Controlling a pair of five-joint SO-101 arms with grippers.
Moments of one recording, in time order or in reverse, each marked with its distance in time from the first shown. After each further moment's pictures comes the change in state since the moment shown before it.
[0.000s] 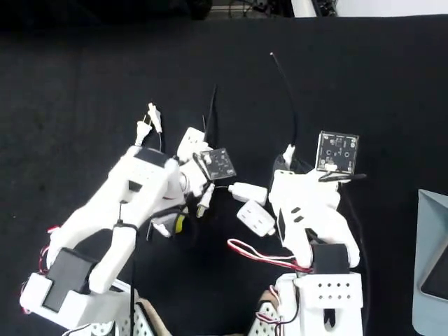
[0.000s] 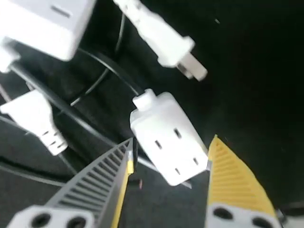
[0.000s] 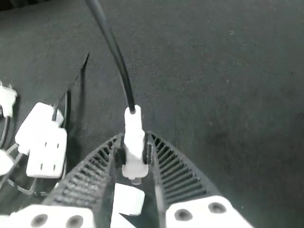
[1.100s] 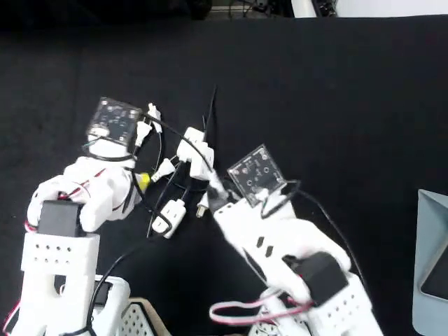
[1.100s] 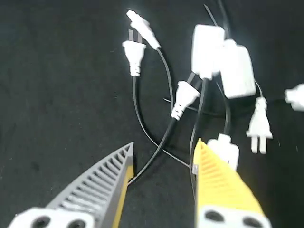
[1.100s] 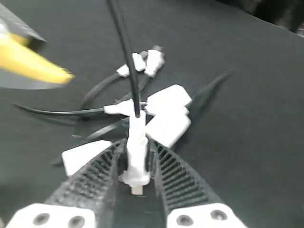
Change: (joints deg) left arm -16.5 -48.0 4.2 9.6 34.5; right arm -33.7 0.0 -18.0 18.5 10.6
